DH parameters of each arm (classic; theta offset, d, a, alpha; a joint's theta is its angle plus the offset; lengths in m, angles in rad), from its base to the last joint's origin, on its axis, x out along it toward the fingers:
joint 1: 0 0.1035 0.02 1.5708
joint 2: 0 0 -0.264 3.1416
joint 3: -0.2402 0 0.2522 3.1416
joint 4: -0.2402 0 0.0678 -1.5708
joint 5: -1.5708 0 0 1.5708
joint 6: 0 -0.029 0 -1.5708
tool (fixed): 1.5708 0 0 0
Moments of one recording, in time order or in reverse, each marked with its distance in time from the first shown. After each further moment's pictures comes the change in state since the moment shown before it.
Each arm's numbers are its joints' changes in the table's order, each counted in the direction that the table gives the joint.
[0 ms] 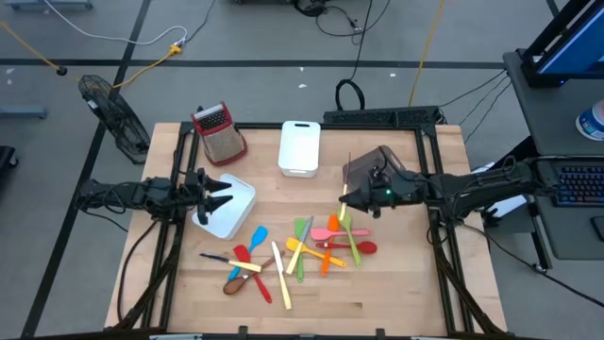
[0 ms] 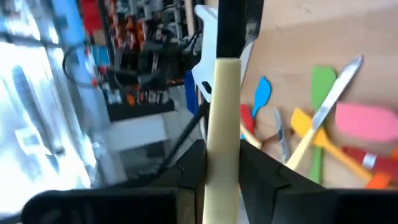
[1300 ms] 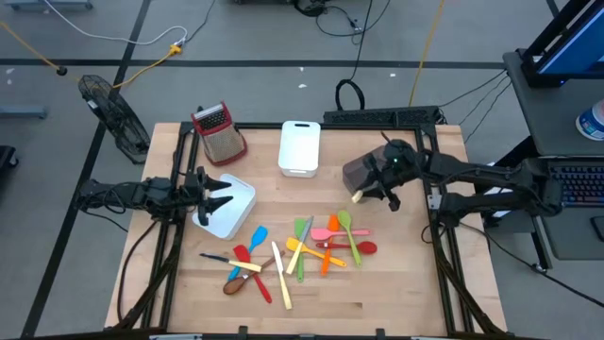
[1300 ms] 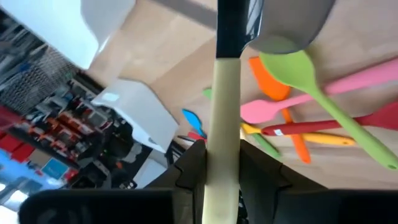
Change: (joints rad) left arm 0.000 0.000 0.000 -0.001 0.001 -0.111; right arm -0.477 0.001 0.000 -0.426 0.533 -0.349
